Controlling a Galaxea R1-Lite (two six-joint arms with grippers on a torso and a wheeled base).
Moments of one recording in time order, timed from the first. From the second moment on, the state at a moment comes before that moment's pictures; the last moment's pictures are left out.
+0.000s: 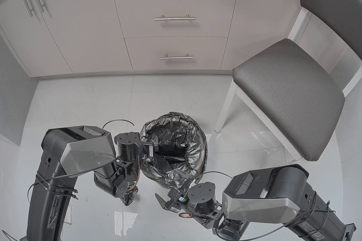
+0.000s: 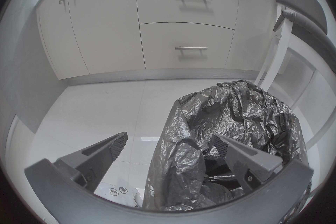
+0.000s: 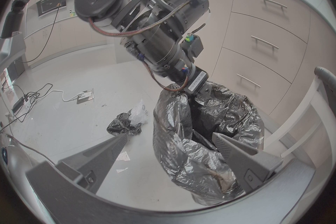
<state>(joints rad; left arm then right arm) -0.43 2.59 -0.97 -1.38 0.35 -0.06 0.92 2.68 -0.92 -1.53 -0.25 -0.46</state>
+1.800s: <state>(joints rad) -0.43 2.63 -0.98 -1.42 0.35 -0.07 0.83 2.64 -1.01 -1.55 -0.50 -0.41</state>
